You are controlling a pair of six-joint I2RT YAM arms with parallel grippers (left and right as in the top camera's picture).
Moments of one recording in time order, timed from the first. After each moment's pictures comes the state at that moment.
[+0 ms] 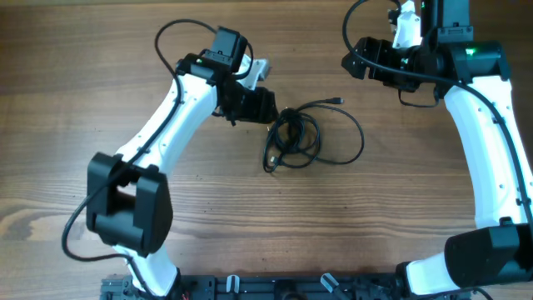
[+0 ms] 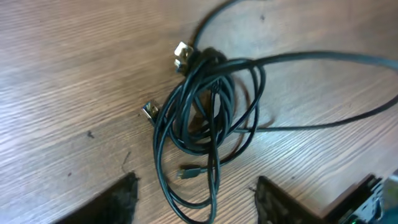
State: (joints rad) left arm -0.36 1.91 1.54 -0.93 0.44 -0.12; right arm 0.08 1.66 1.66 -1.01 -0.40 0.28
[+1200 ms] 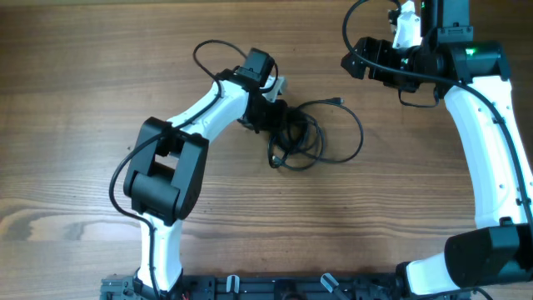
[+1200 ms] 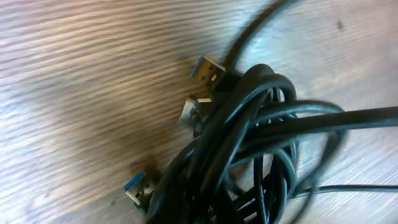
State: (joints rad) left arm -0.43 2.14 1.53 -0.71 0.41 -0.29; right arm 0.08 1.66 1.66 -1.01 -0.40 0.28
